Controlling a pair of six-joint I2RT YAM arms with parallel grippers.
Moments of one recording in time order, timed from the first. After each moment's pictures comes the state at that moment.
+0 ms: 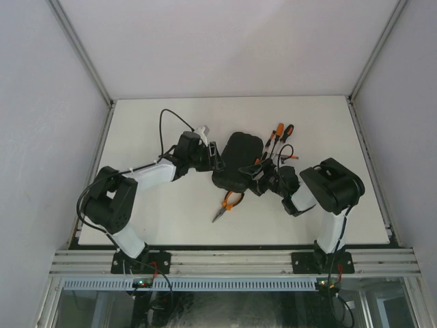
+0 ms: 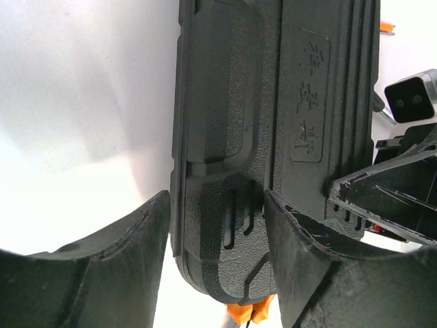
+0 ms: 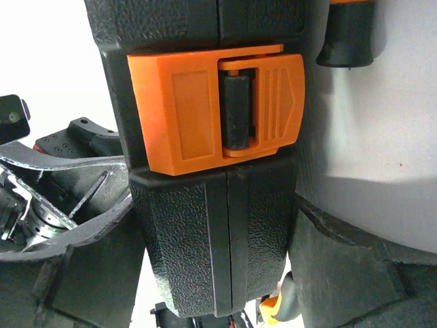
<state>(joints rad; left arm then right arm) -0.53 1.67 0.95 0.02 0.22 -0.56 0.45 1.89 0.40 1.15 -0.32 1.47</state>
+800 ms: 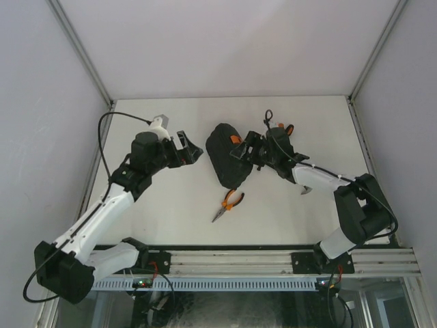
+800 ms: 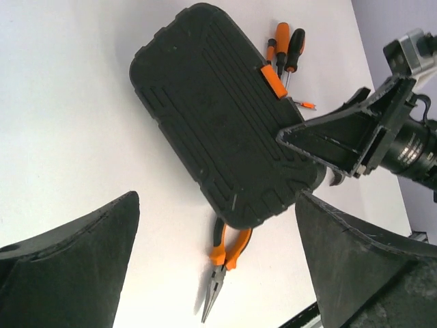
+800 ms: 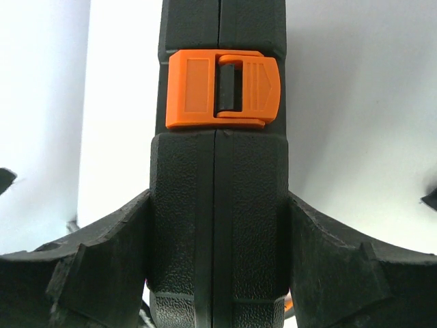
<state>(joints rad) -0.42 1.08 0.89 -0.23 0.12 -0.57 0.49 1.55 0.86 0.19 -0.26 0.82</state>
